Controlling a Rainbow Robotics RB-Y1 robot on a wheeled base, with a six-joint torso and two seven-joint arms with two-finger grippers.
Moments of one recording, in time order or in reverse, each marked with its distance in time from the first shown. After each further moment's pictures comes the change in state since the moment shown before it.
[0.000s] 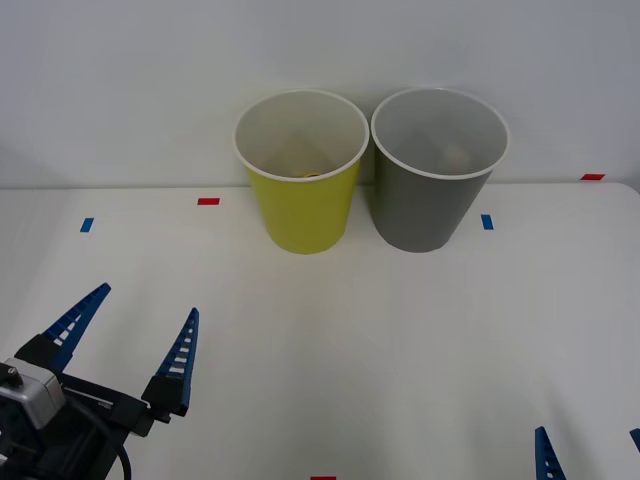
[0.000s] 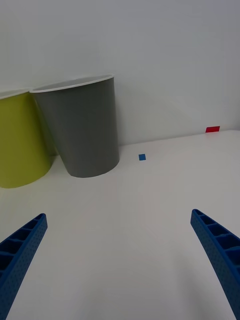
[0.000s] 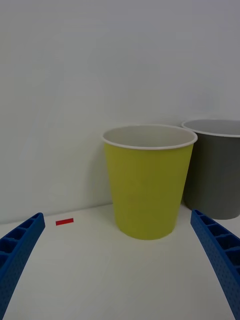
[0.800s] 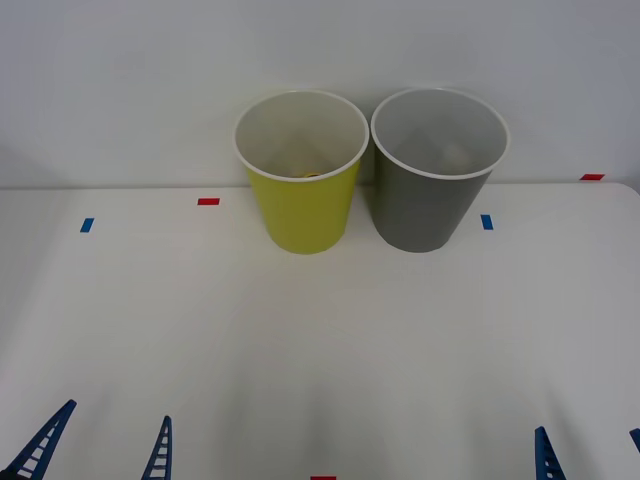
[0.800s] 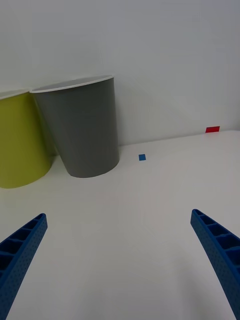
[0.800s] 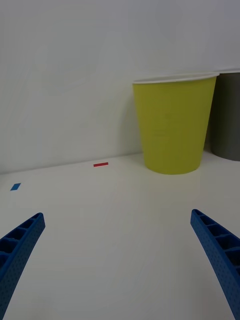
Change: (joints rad) right arm 0.000 0.000 0.000 0.000 0.000 0.000 0.000; left arm 0.186 -0.088 -0.071 0.324 -0.043 -0.424 -0.138
